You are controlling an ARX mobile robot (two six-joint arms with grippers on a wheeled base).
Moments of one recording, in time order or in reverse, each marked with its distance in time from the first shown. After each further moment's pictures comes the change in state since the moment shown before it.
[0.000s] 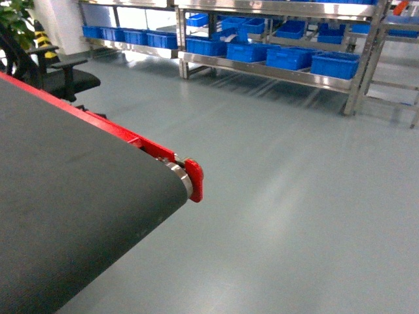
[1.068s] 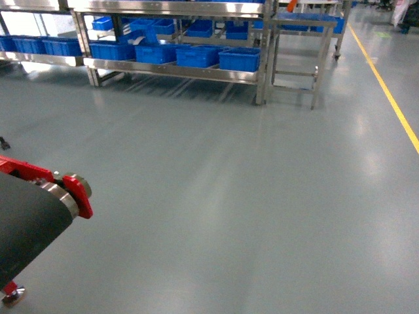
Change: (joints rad) left arm 0.000 0.000 0.000 0.000 0.000 0.000; right arm 0.000 0.000 0.000 0.000 0.000 0.000
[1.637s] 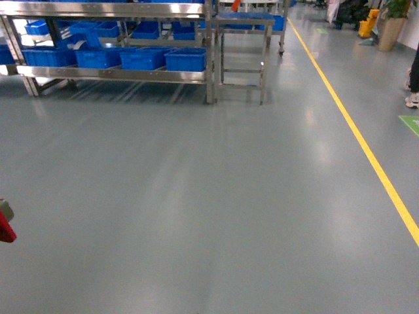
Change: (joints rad) left arm 0.000 0.000 0.000 0.000 0.000 0.000; right arm 0.000 0.000 0.000 0.000 0.000 0.000
